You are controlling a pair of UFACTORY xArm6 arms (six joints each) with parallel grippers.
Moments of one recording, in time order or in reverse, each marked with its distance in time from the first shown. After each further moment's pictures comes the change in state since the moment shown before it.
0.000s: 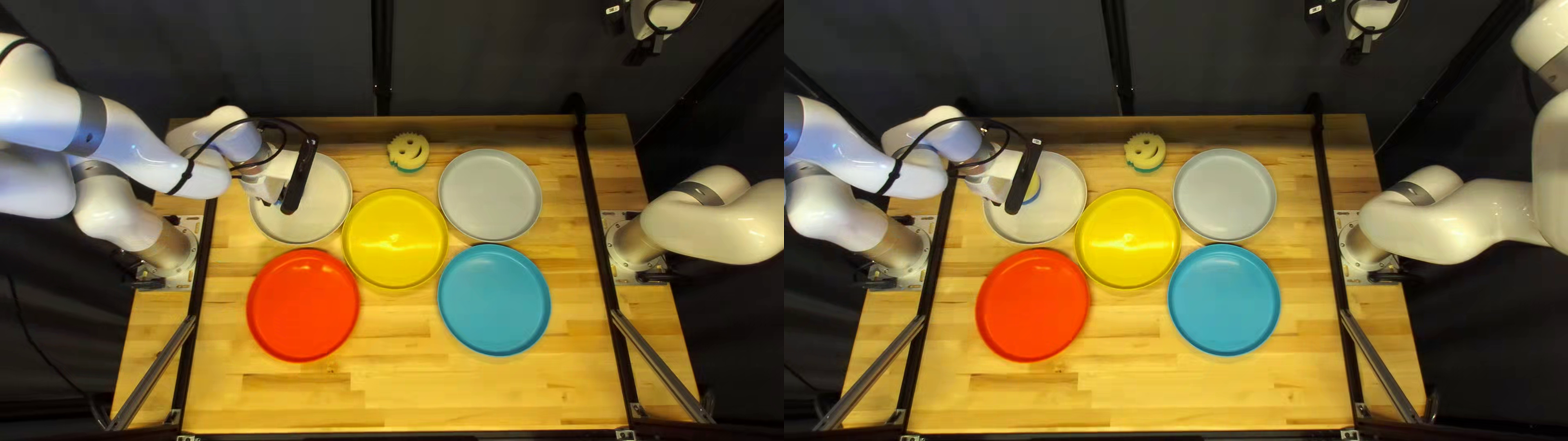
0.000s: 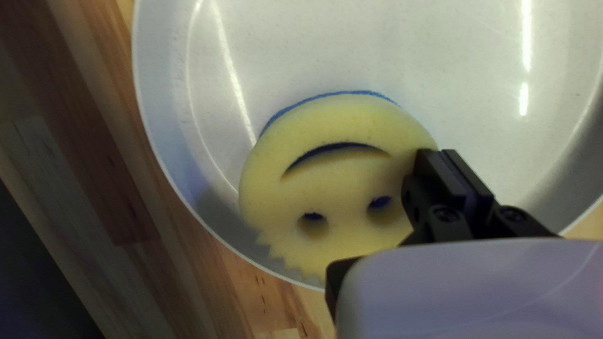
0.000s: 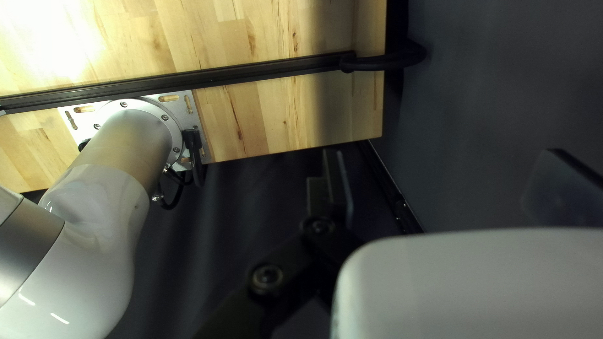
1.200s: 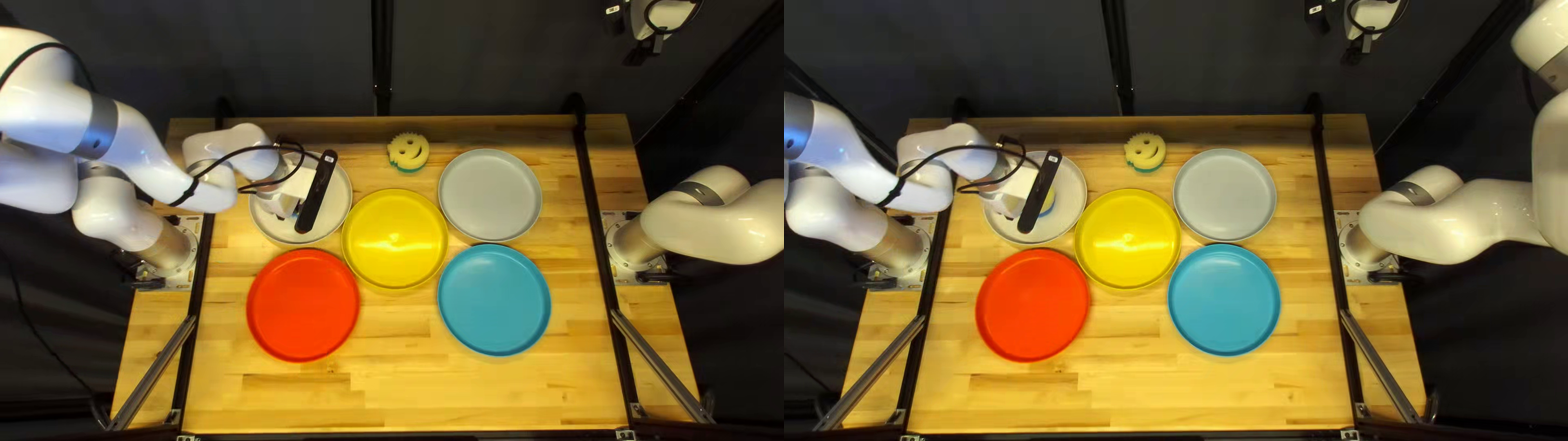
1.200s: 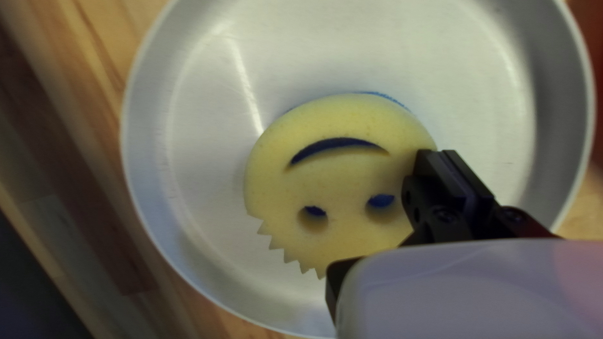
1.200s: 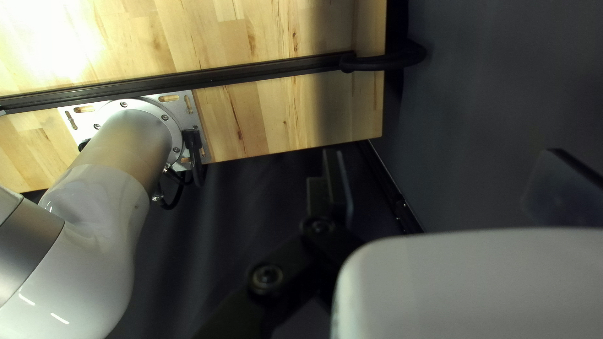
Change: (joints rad) left arm -0.189 0.009 -0.056 0.108 0.025 -0.227; right arm 0.000 0.000 0.000 0.000 0.000 0.000
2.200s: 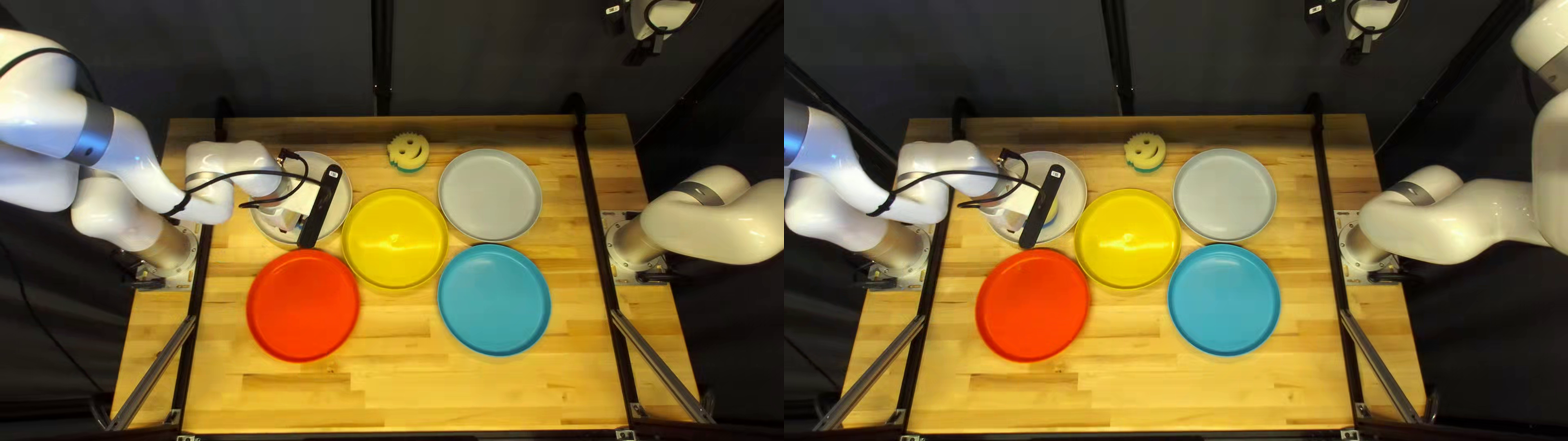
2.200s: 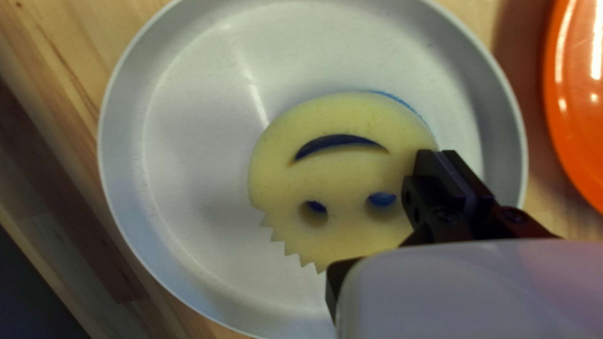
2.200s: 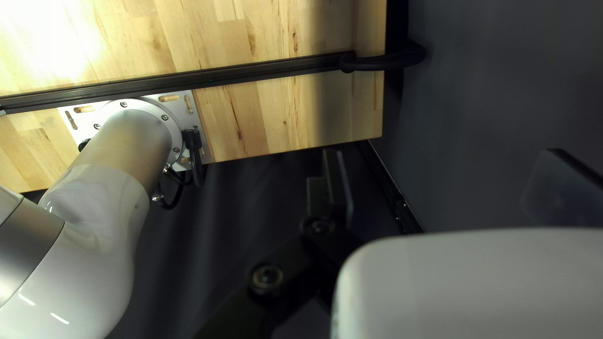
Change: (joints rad) left arm 0.149 0.210 -0.121 0.004 -0.088 0.164; right arm 0.000 0.000 0.000 0.000 0.000 0.000
